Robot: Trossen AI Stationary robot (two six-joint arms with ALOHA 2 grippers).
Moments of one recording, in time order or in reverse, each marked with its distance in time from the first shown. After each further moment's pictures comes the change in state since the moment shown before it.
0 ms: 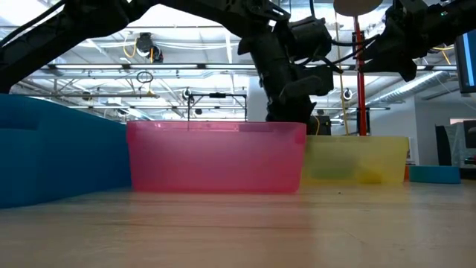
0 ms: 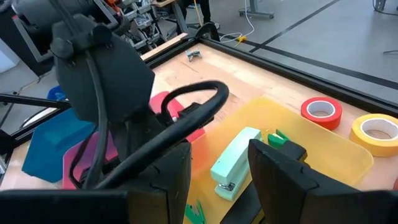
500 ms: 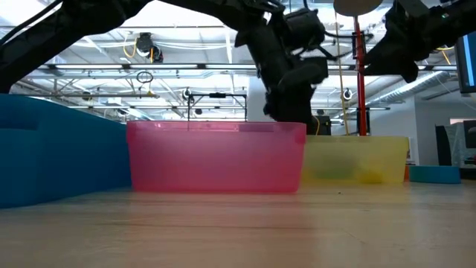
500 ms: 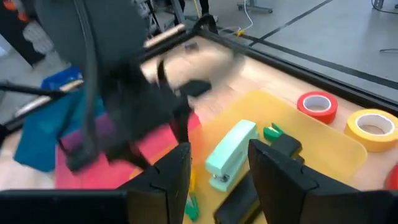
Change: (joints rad) left arm 0.022 -0.041 0.000 0.003 0.000 -0.014; right arm 0.000 0.000 0.000 -0.034 -0.001 -0.019
